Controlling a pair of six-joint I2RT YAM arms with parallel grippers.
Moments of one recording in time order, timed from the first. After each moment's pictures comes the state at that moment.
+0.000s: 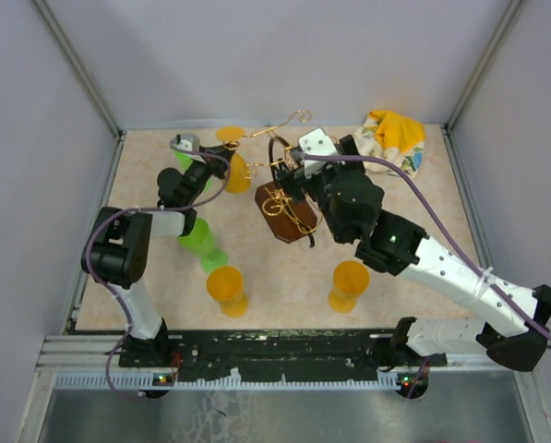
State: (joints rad) left arm -0.26 1.83 0.86 1.31 0.38 -0.32; right arm 1.04 1.14 1.29 -0.15 0.74 -0.36
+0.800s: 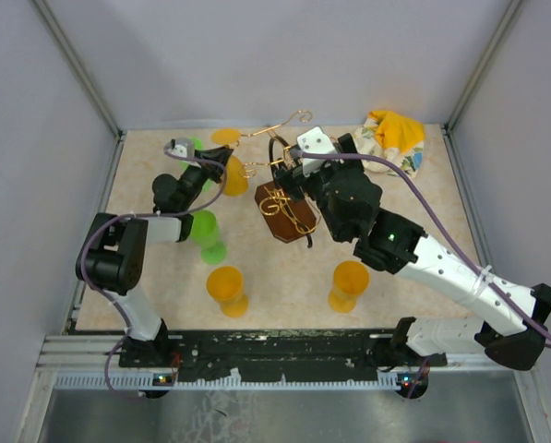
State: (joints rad) left arm -0.23 1.78 0.80 1.35 0.37 -0.33; right arm 1.04 1.16 1.31 -0.16 0.74 -0.35
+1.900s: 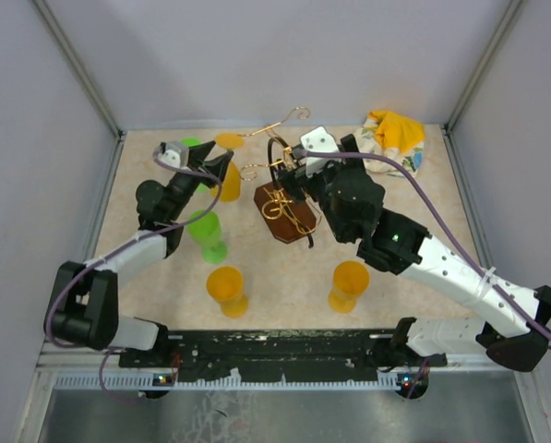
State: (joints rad) left arm -0.28 1.43 0.70 1.11 0.32 -0.18; right arm 1.04 1.14 1.31 -0.19 0.73 -0.32
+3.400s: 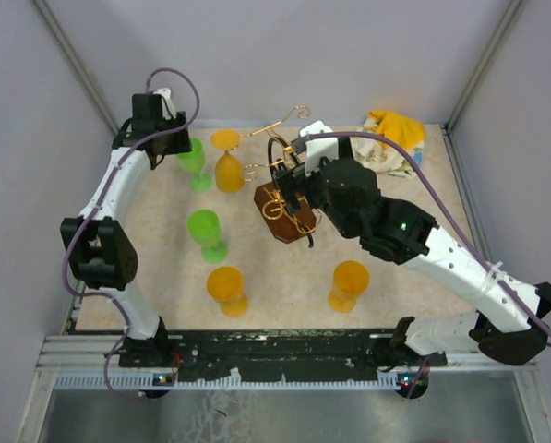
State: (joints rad) left arm -0.09 1.80 1.68 -0.51 -0.04 -0.12; right arm 1.04 1.21 1.51 -0.56 0.60 -0.05
